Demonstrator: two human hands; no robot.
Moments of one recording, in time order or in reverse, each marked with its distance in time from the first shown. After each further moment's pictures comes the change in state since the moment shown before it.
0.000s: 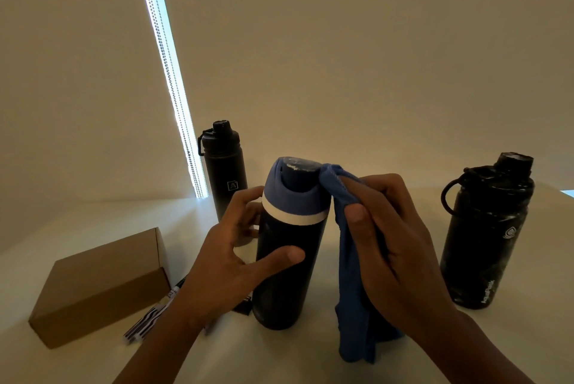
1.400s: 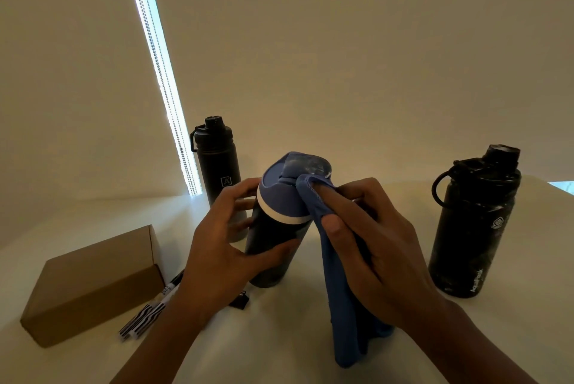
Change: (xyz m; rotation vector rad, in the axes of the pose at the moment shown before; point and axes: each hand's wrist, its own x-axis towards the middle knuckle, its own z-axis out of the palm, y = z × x) left_hand 0.005 -0.020 0.008 0.077 0.133 0.078; right_hand -0.007 0.007 0.000 -0.107 -0.088 -0.091
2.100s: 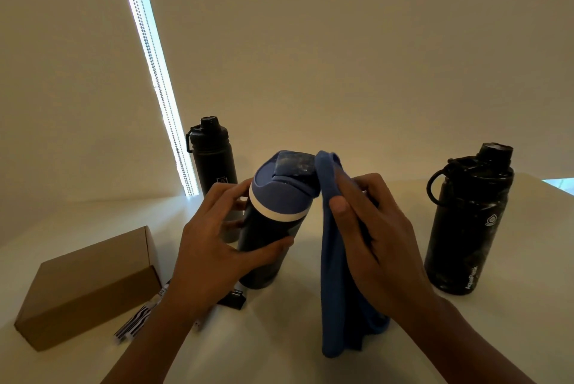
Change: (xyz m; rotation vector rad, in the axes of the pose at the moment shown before) left_hand 0.006 0.001 -0.006 0.100 0.011 0.050; right_hand 0.000 0.007 0.004 0.022 0.060 0.162
